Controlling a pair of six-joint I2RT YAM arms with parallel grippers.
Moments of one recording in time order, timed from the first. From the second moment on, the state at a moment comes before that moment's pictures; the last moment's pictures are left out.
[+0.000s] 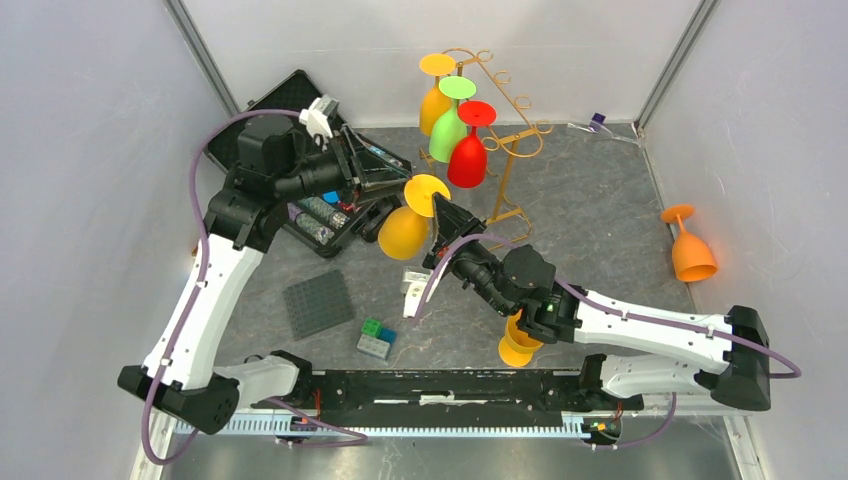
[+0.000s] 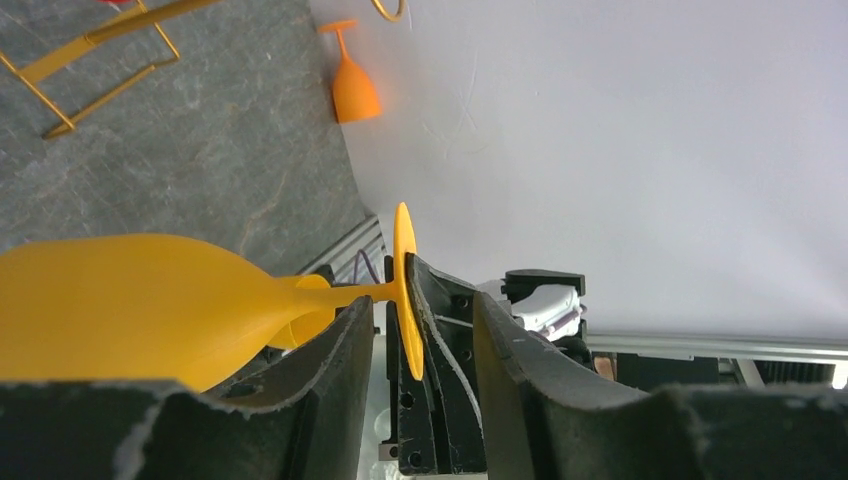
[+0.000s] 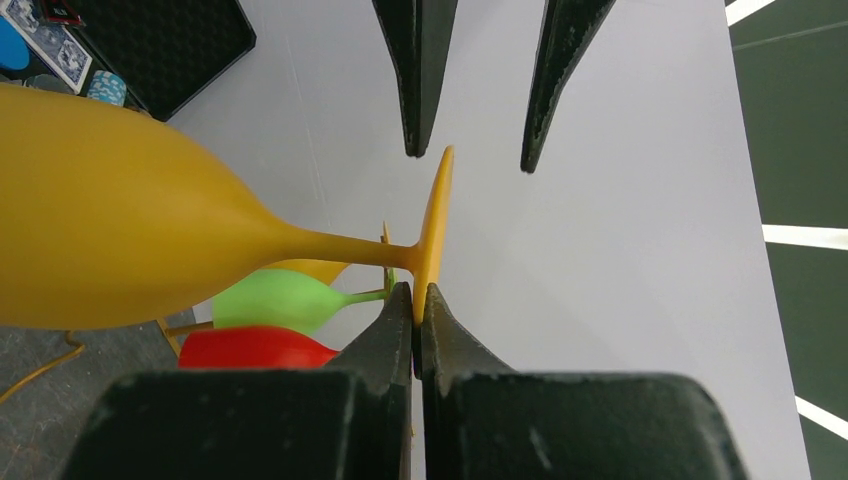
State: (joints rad) left arm -0.37 1.17 1.51 -0.59 0.68 -1.04; right arm 1.23 1.14 0.91 0.43 0.42 -1.50
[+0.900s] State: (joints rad) left arm -0.48 1.25 1.56 -0.72 0.58 -0.98; right arm 1.23 1.25 1.28 0.02 0.48 -1.16
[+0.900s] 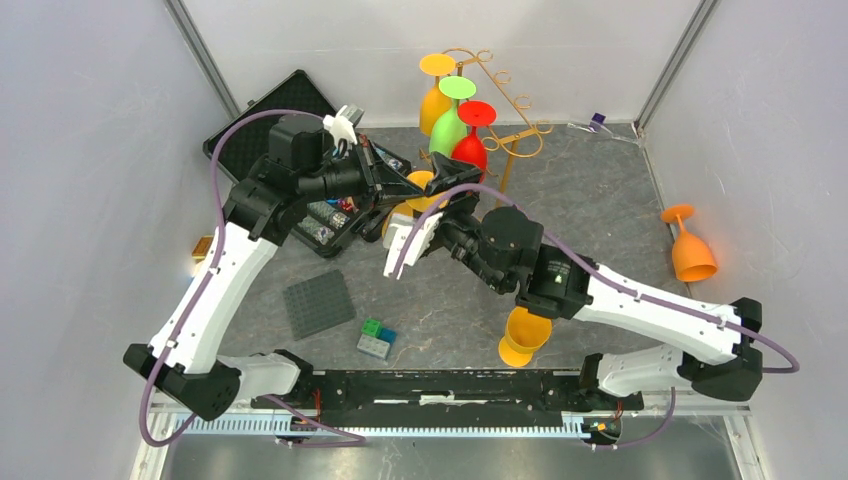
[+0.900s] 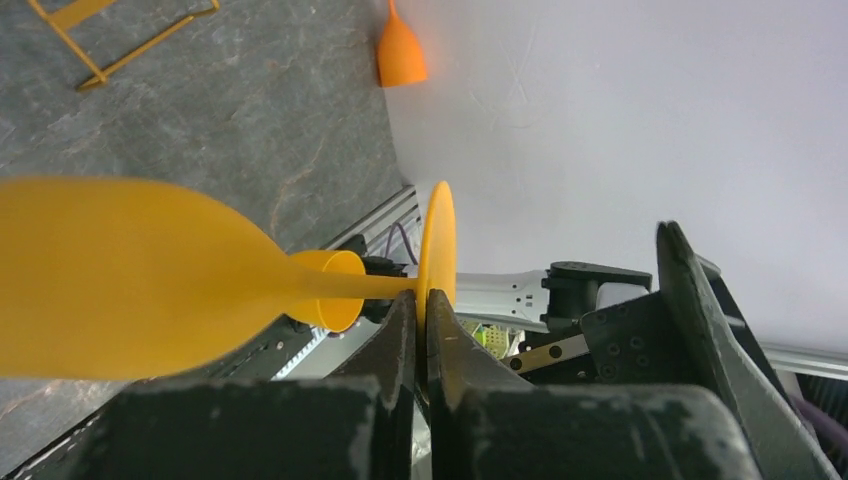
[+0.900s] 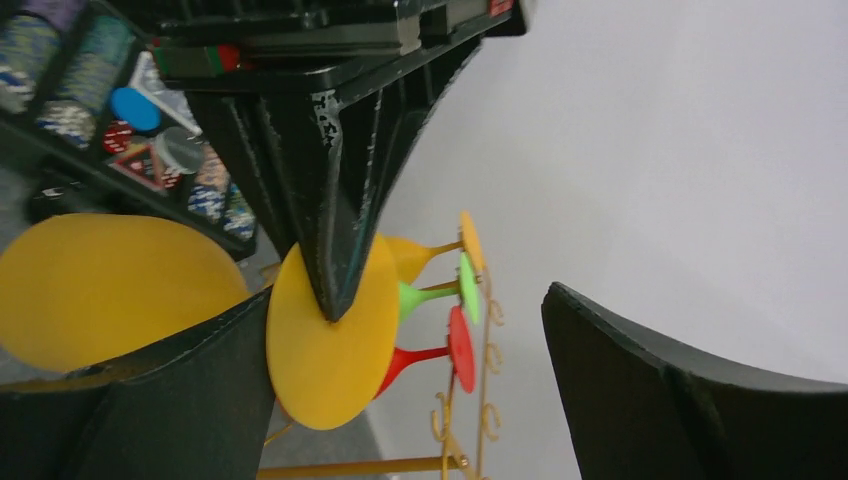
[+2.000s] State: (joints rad) left arm -0.52 1.48 1.54 -0.19 0.57 -1.28; right arm 0.30 1.32 1.72 -0.47 -0.40 0.08
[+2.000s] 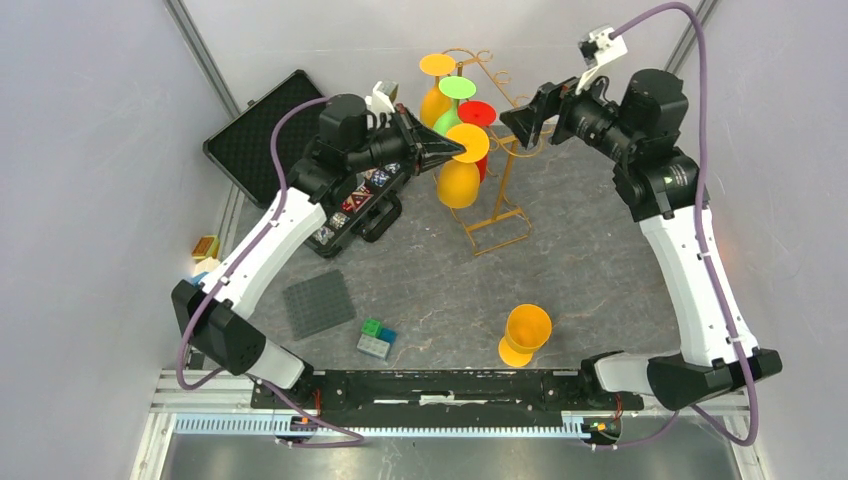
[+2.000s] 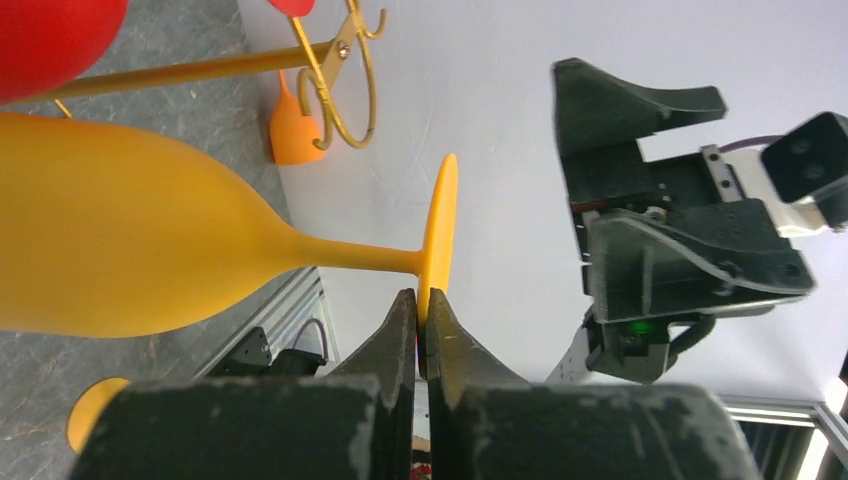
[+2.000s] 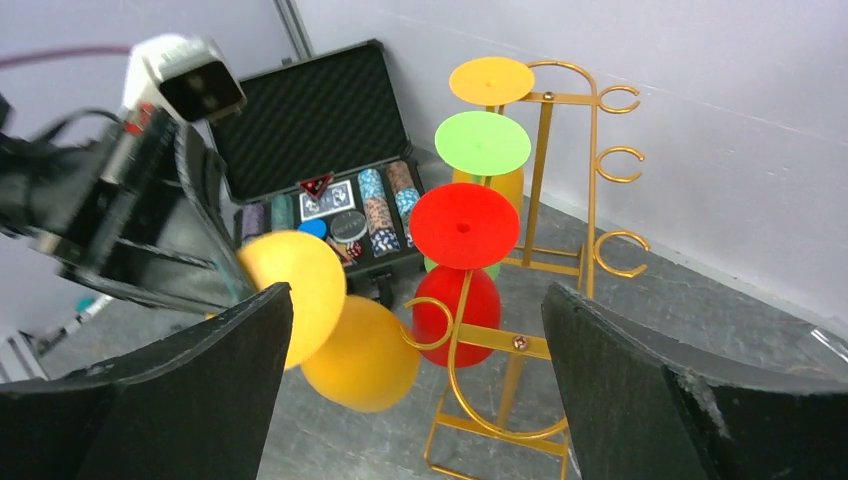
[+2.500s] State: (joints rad) left arm -0.55 1.65 1.64 -0.22 0.58 -1.28; right arm 0.21 1.29 1.67 -0.40 -0.48 0.25
